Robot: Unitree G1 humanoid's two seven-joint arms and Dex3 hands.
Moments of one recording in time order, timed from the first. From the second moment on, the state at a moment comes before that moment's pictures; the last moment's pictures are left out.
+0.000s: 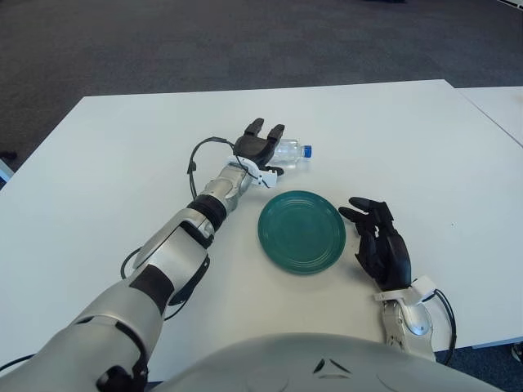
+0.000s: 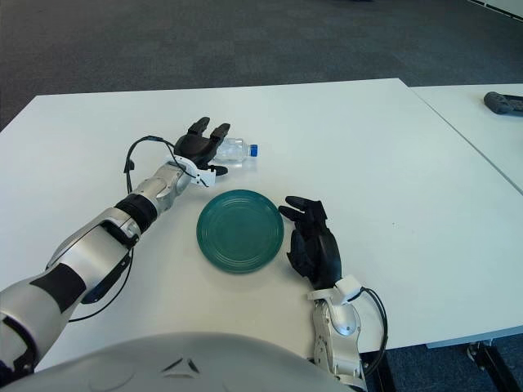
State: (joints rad) left arm -0.82 0.11 -0.59 1.05 0.91 -0.08 0.28; right arm 0.40 0.05 -0.01 0.04 0.18 -0.49 0.30
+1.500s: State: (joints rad) left arm -1.02 0.01 -0.73 1.33 0.90 -0.13 0.15; right arm 0.51 0.13 0.12 0.08 0.09 -0.74 0.25
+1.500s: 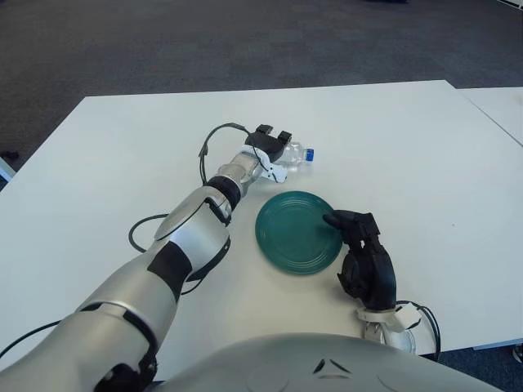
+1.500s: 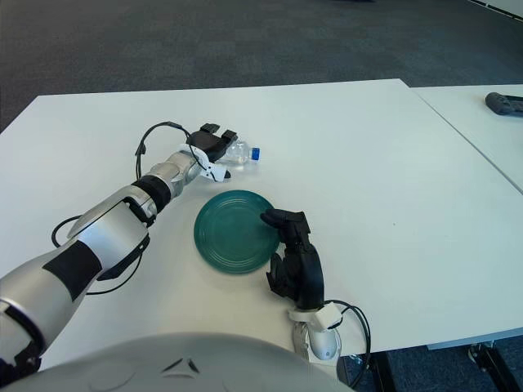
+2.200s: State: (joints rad) left arm -1.02 0.00 -0.79 1.35 0.91 -0.13 0.10; right arm 0.56 0.13 0.23 0.07 0.18 -0.77 0.24
